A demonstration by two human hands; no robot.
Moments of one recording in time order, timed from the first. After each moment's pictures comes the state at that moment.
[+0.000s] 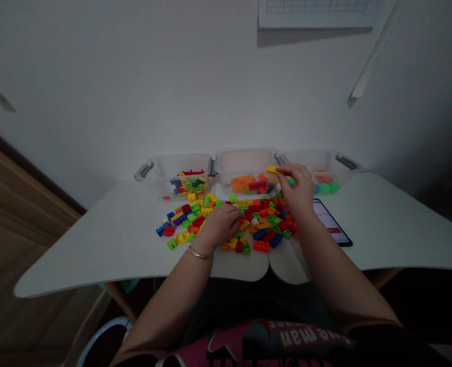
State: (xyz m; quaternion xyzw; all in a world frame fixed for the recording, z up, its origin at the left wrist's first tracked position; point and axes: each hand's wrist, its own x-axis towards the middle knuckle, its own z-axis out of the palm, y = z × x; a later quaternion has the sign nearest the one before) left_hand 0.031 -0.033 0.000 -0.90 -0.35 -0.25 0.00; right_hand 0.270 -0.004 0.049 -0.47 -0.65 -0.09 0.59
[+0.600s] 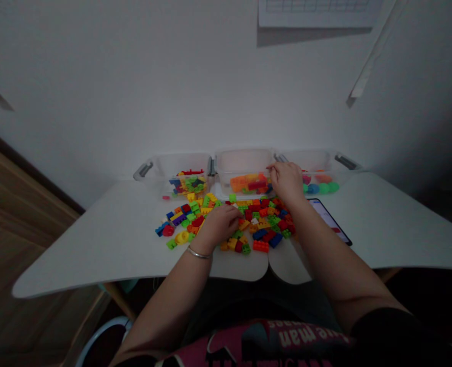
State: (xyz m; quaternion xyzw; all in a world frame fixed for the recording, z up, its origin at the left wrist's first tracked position) left_hand 0.031 -0.031 -0.001 -0.89 -0.36 -0.27 -0.02; right_hand 0.271 0.041 0.044 -0.56 -0.69 -0.17 0.42
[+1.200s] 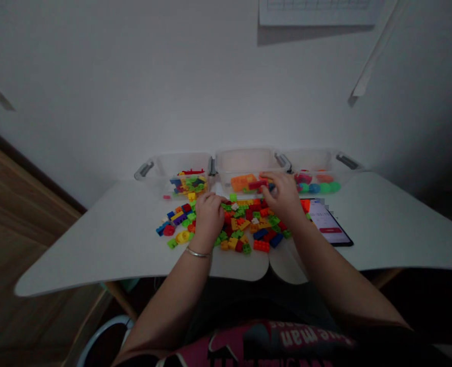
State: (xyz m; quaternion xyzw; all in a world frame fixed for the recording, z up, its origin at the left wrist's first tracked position) left_hand 0.022 -0.021 -0.004 -0.75 -0.51 -0.41 0.06; right_hand 0.248 -0.012 0.037 -0.46 -0.75 -0.08 0.47
